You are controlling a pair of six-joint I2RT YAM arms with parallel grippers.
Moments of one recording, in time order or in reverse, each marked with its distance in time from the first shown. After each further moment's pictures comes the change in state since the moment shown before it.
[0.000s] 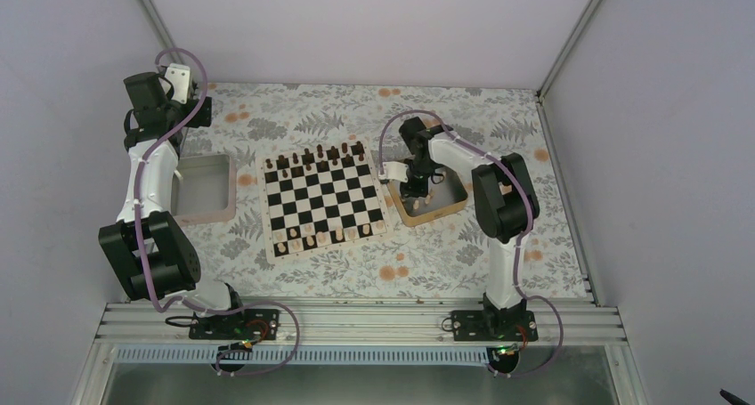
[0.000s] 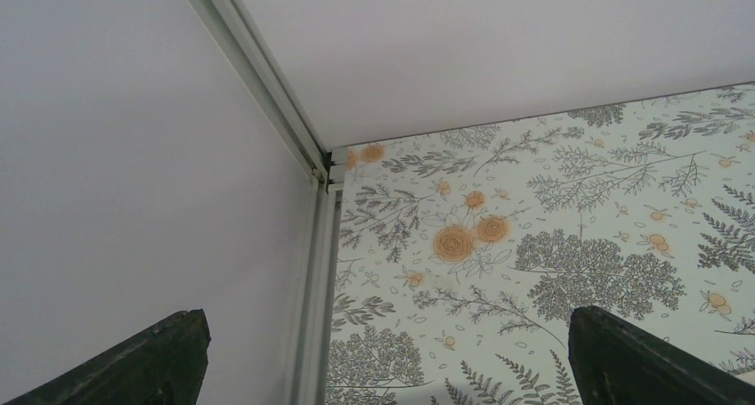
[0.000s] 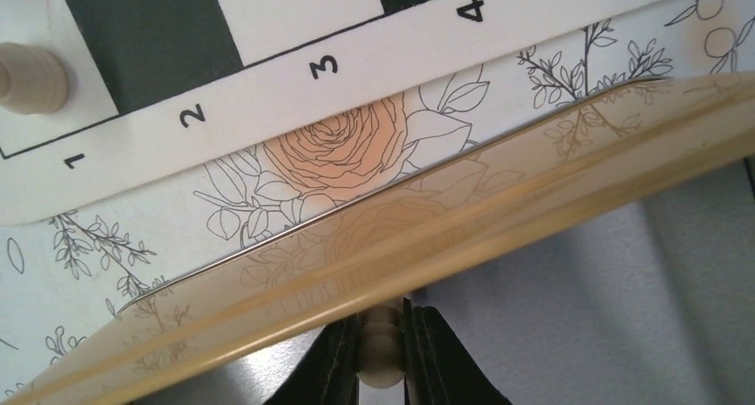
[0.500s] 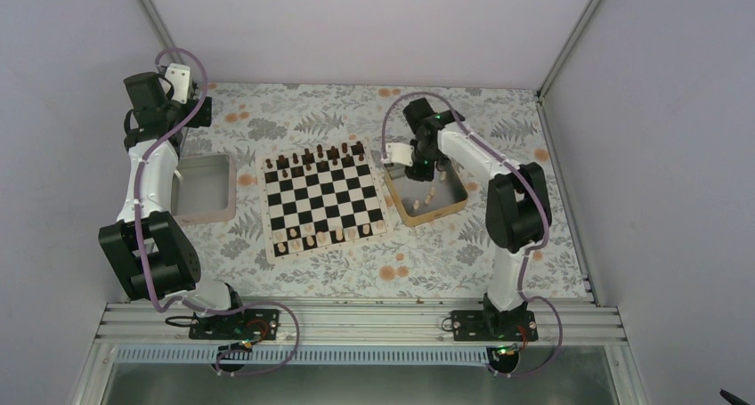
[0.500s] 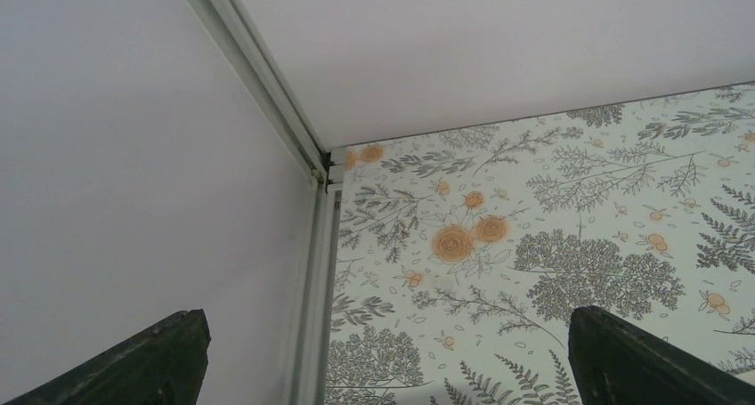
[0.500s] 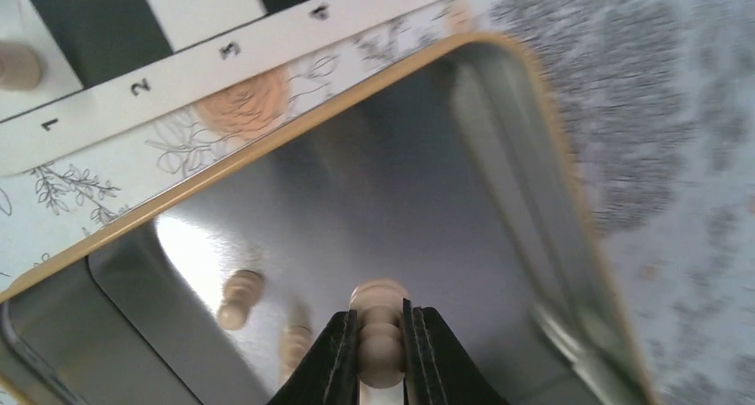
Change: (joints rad) left arm 0.000 0.000 0.000 0.000 0.002 0.000; right arm 0.002 -0.096 0.071 -0.067 0.124 0.027
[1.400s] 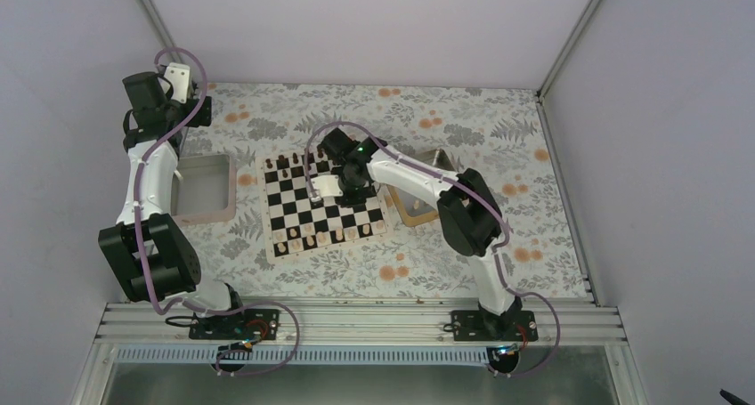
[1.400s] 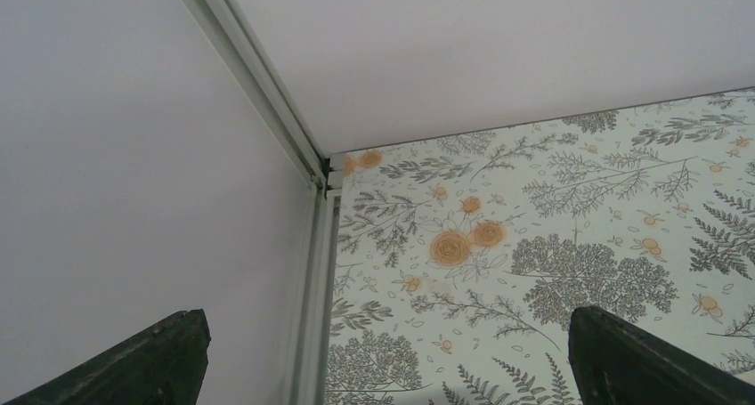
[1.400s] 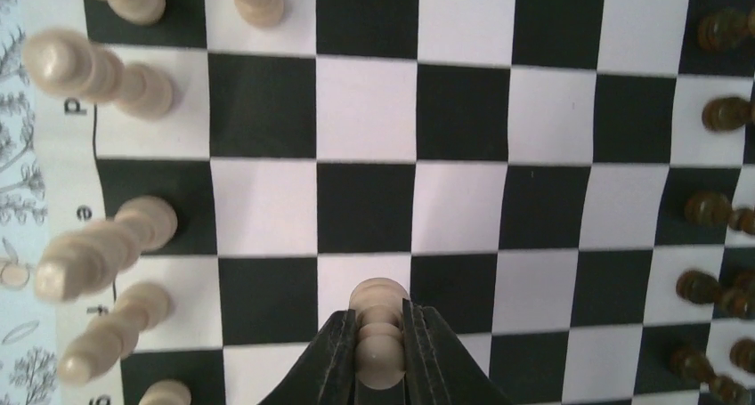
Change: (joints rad) left arm 0.000 -0.011 -0.001 0.000 0.008 -0.001; right arm 0.404 0.166 0.199 0.095 -0.059 0.022
